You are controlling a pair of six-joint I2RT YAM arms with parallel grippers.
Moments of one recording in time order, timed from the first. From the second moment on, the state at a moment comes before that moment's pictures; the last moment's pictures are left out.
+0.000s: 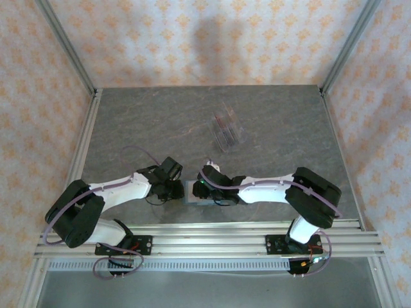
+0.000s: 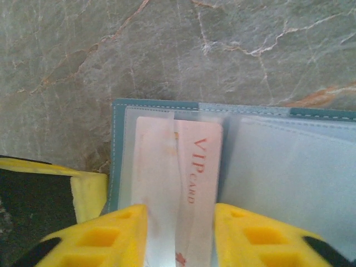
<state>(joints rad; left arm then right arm) -0.61 1.39 0.60 -0.44 0.12 -0.82 1.05 1.64 0.80 -0.05 0.04 1.00</state>
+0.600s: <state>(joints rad) -0.61 1.40 0.60 -0.43 0.12 -0.82 1.04 1.72 0.87 -0.10 0.01 0.96</state>
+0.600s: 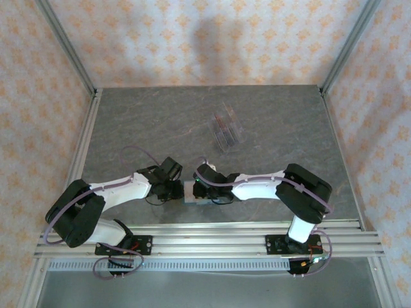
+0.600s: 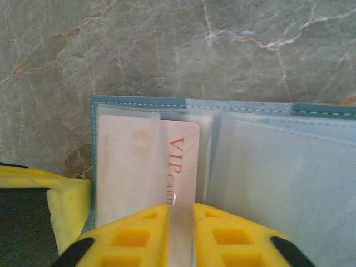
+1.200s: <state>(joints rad) -0.61 1.38 0.59 -0.42 0.12 -0.82 1.00 1.62 1.15 -0.51 0.06 0.75</state>
